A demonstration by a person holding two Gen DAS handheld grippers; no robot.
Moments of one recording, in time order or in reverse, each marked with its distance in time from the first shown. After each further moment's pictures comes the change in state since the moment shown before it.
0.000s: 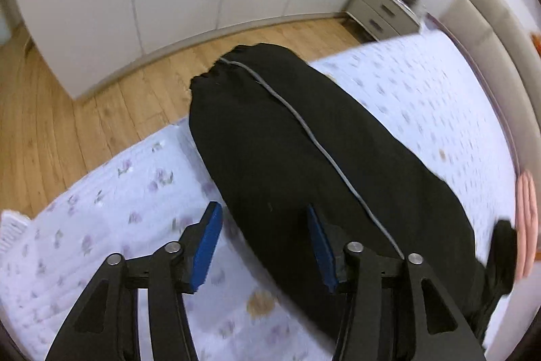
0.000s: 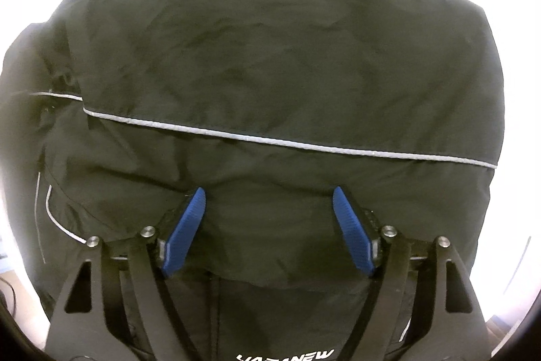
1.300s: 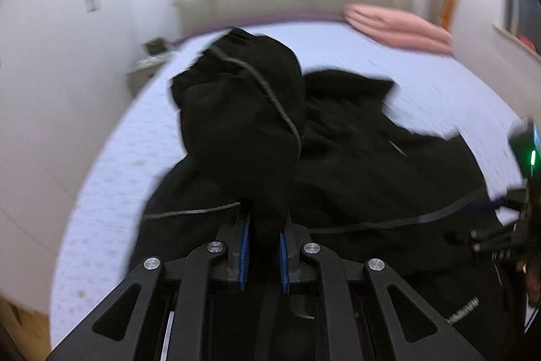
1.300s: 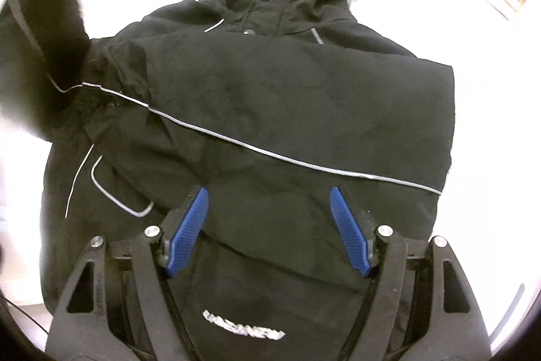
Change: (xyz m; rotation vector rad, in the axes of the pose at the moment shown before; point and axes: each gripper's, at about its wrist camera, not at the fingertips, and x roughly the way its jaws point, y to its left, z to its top) left arm -0.167 -0.283 -0.308 1.056 -0.267 -0.264; right arm -0.085 -0.050 -0.036 -0.149 -0.212 0.110
